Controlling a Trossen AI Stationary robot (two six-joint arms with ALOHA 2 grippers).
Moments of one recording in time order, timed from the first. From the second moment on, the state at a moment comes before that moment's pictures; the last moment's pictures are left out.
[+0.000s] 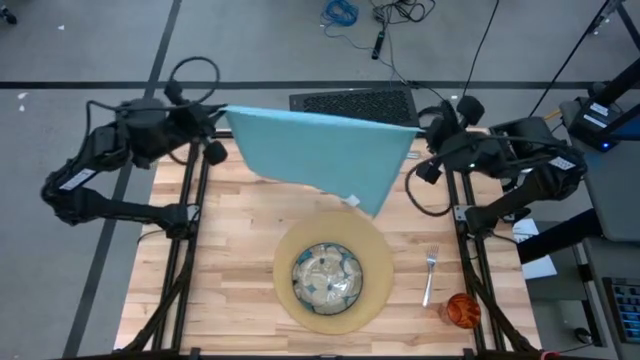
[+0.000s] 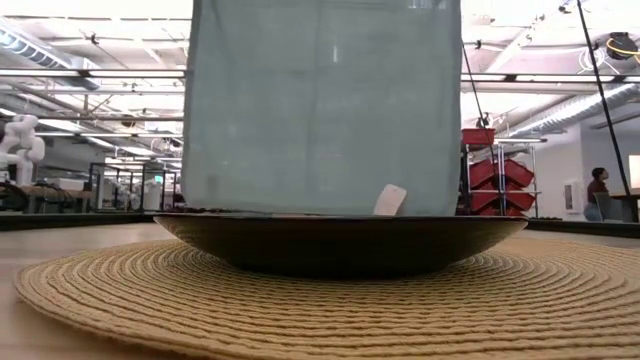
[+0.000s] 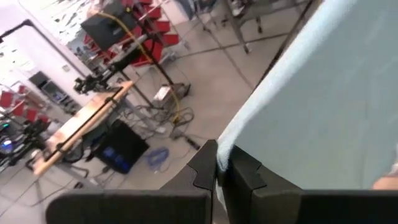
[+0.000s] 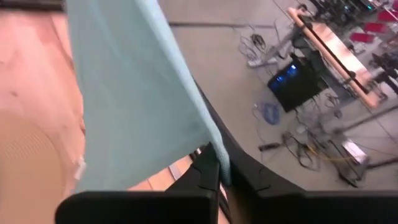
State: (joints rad) left arm 0.26 0.95 1.51 -0.83 -0.50 0.40; right arm 0.15 1.34 2.00 -1.55 0.85 0.22
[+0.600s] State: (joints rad) left arm -0.04 0.94 1.52 -0.84 -0.56 0.32; right arm 0.36 1.35 2.05 -1.50 0.88 0.25
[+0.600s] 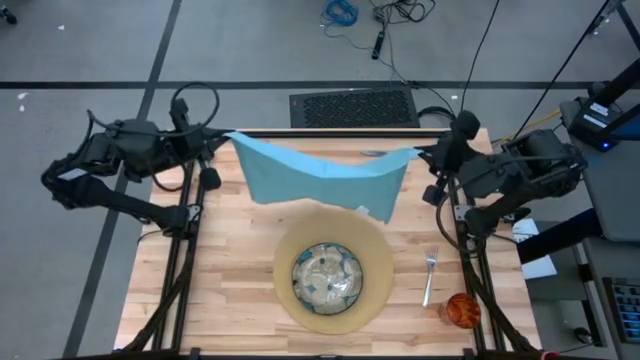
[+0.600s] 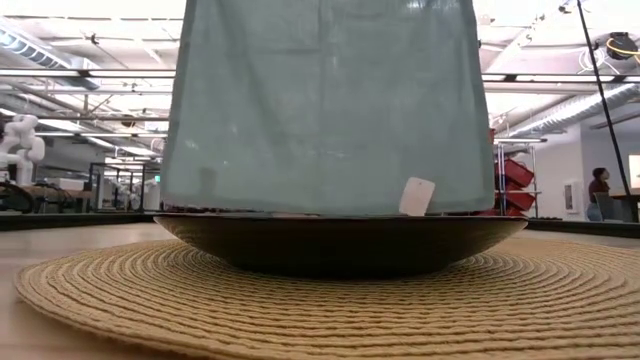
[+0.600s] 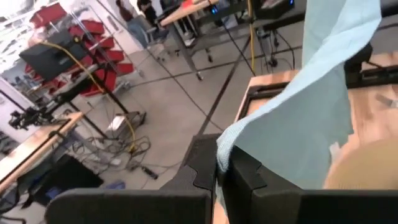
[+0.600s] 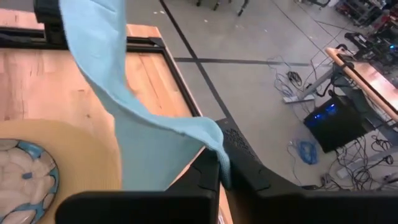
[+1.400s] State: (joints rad) left arm 0.16 1.14 1.46 -0.98 -0.64 0.27; right arm -0.10 1.34 1.86 -1.55 0.62 0.20
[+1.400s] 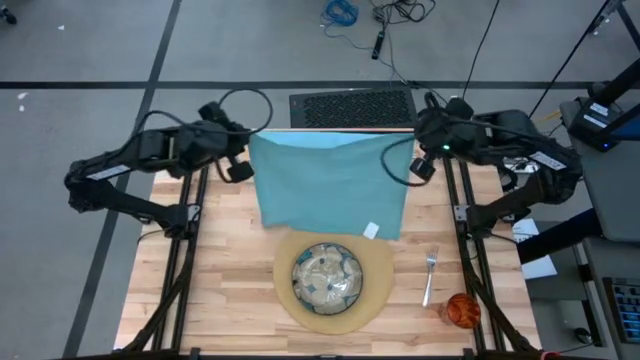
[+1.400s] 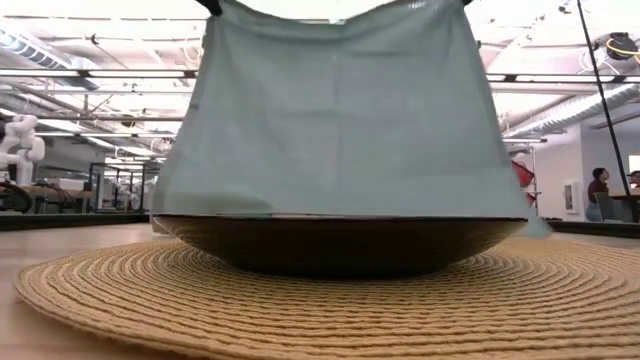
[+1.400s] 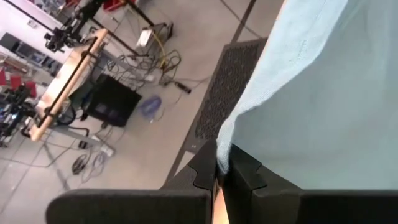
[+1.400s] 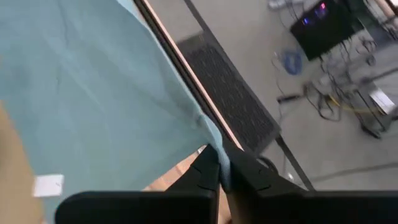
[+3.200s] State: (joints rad) left arm 0.66 1.27 1.03 -0.45 -0.03 0.38; right arm -0.49 1.25 1.09 -0.79 0.28 -0.13
